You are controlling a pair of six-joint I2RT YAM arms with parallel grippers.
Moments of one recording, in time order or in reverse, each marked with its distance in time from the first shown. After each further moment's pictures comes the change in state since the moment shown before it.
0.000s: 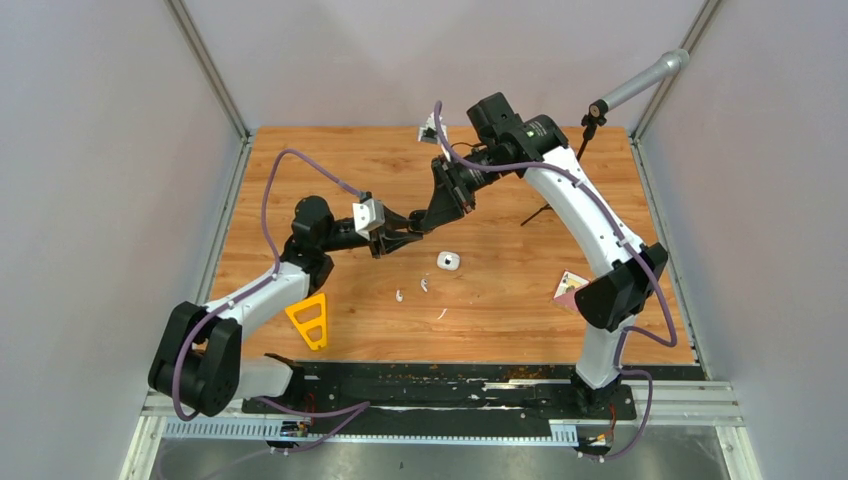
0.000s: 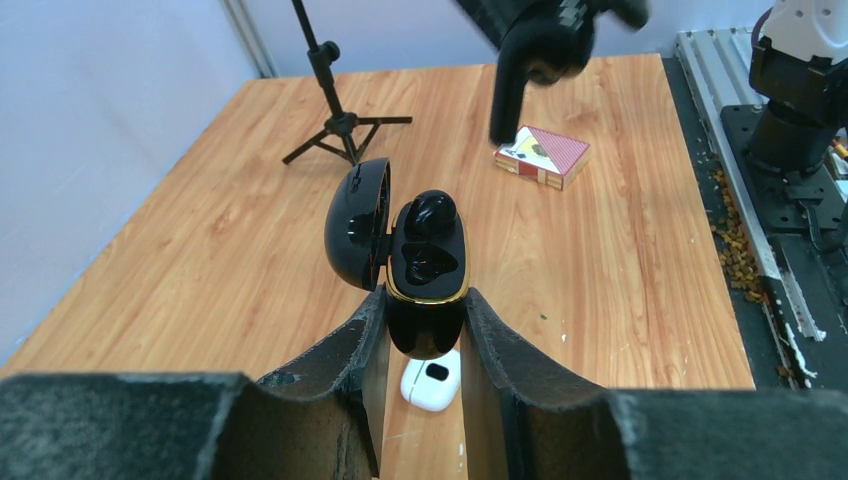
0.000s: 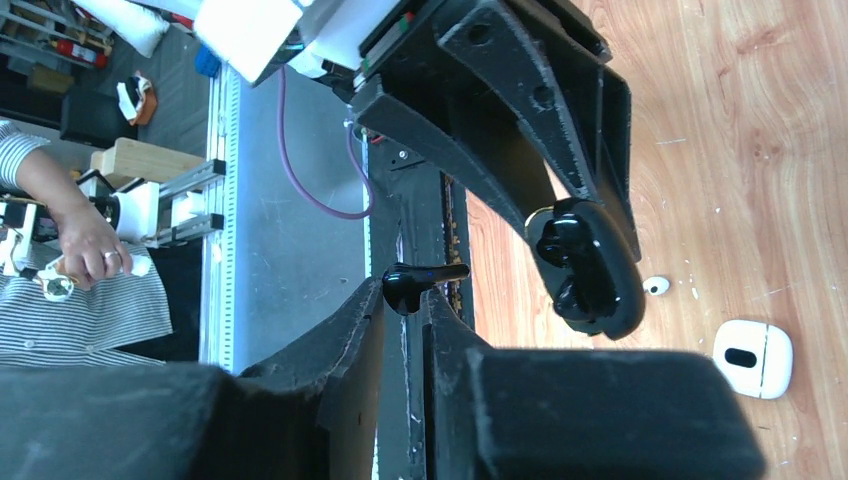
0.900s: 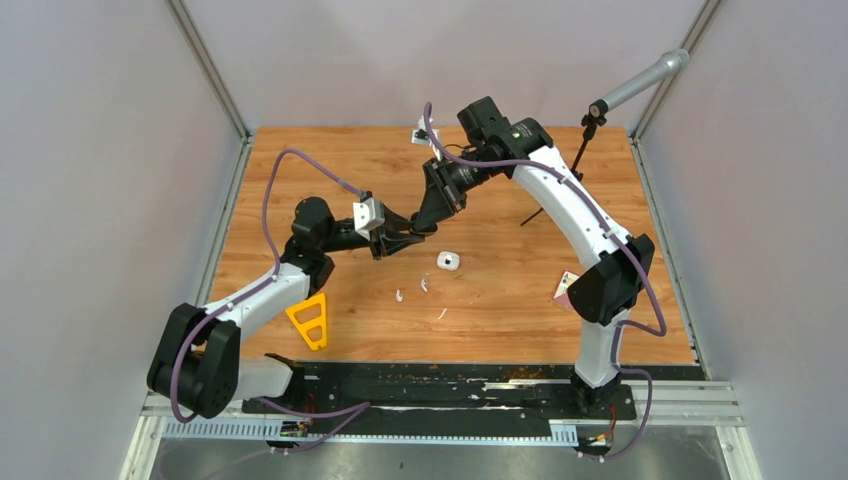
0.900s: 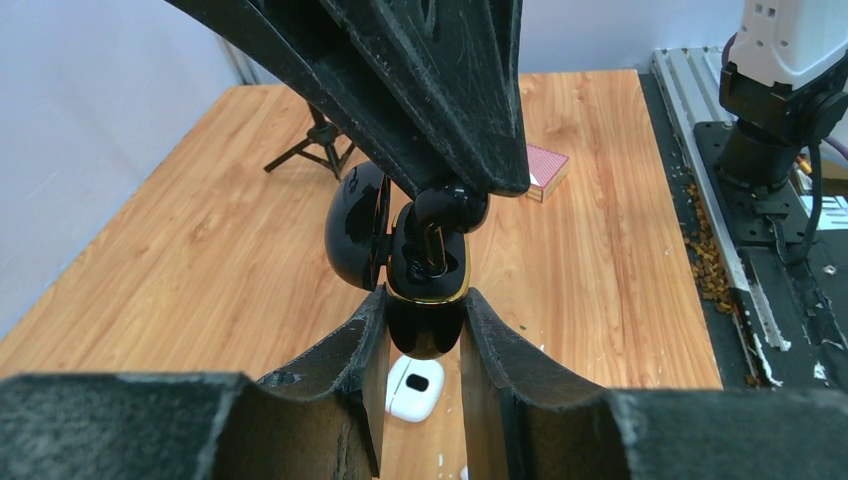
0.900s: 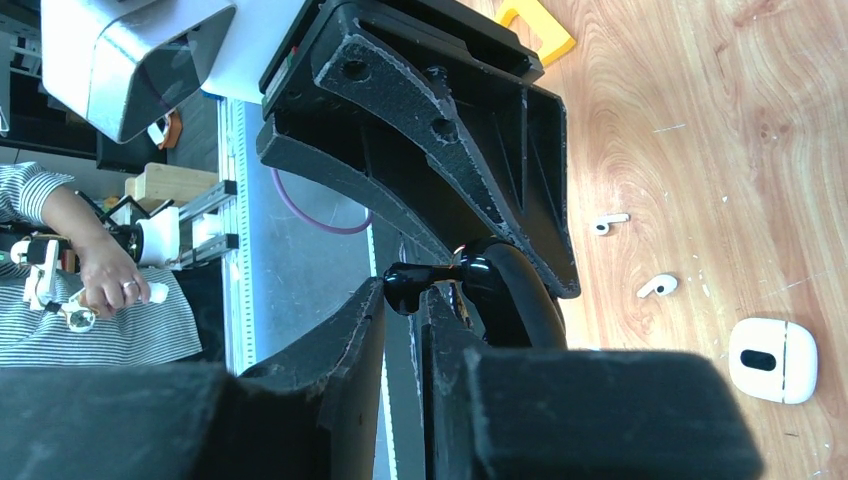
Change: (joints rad) left arm -0.016 -0.017 0.000 0.014 0.006 -0.052; right arm 0.007 0.058 -0.024 0.086 0.014 0.124
